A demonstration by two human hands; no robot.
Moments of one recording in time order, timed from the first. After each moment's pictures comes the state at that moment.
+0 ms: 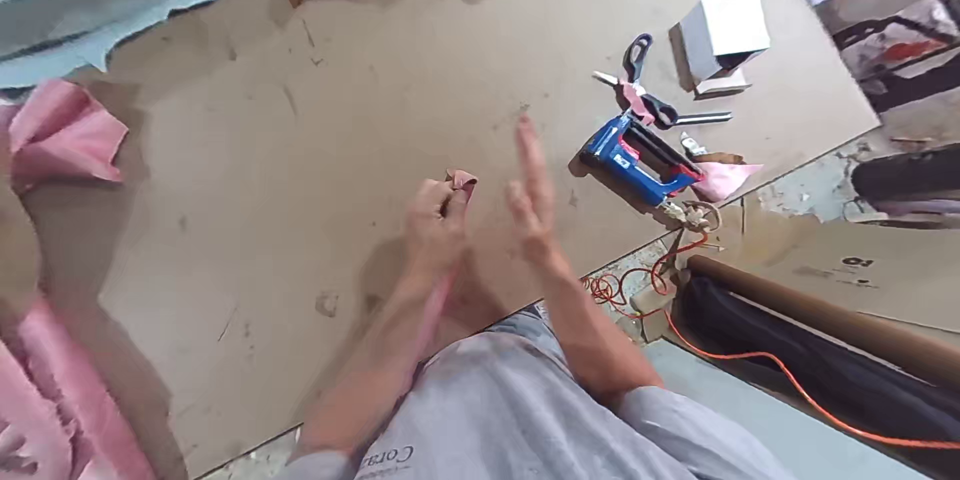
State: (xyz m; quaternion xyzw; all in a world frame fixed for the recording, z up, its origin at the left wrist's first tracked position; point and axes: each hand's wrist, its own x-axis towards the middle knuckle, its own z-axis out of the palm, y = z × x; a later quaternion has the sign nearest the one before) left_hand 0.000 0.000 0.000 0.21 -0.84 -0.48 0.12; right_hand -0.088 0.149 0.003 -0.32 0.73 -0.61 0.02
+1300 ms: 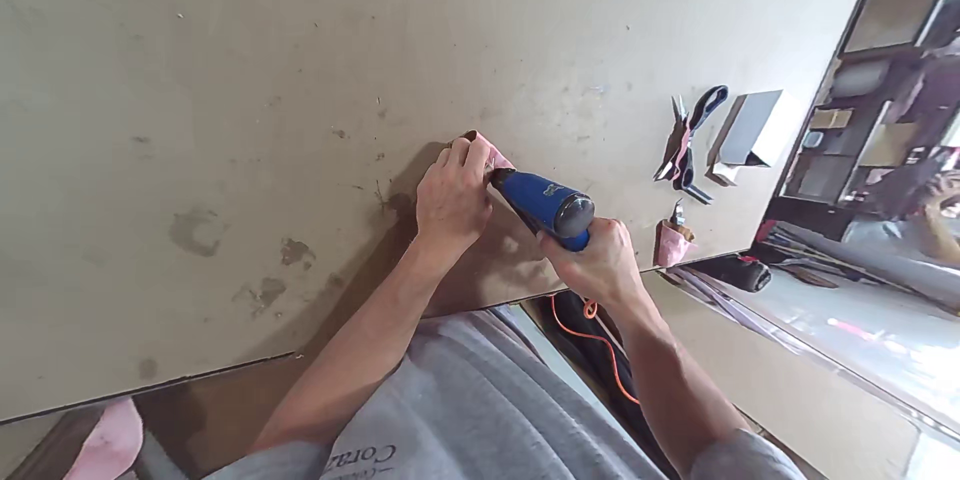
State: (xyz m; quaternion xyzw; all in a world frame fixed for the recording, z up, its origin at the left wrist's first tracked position) left_hand -0.014 0.016 -0.090 0.31 -0.87 -0.39 0.06; right_hand -0.117 0.166 0.027 -0.31 0.91 -0.06 0.27
